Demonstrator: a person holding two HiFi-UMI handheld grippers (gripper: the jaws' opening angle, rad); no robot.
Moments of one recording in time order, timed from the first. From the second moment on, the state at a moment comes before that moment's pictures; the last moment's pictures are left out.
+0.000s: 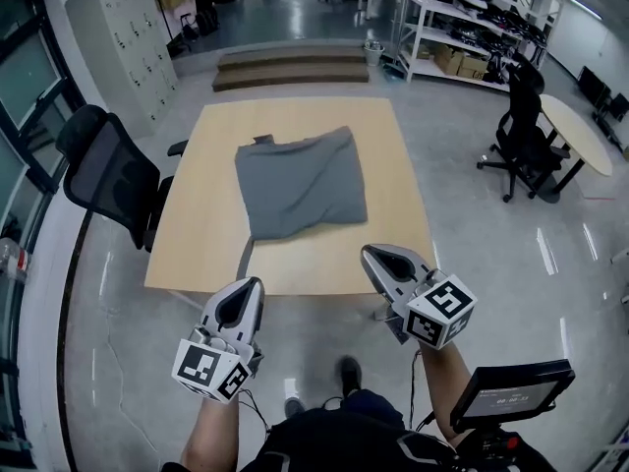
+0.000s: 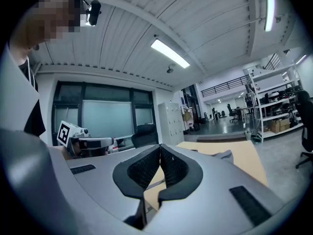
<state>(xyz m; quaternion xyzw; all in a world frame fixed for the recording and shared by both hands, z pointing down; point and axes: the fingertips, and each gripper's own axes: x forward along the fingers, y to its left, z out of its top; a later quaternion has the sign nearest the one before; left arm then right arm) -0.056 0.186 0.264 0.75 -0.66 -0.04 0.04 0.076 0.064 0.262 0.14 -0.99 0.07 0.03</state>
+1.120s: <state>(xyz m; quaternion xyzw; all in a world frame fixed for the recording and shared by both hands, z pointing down) 0.126 0.372 0.280 0.77 -0.63 -0.03 0.06 0.253 0.286 0.275 0.15 -0.99 0.07 0.03</state>
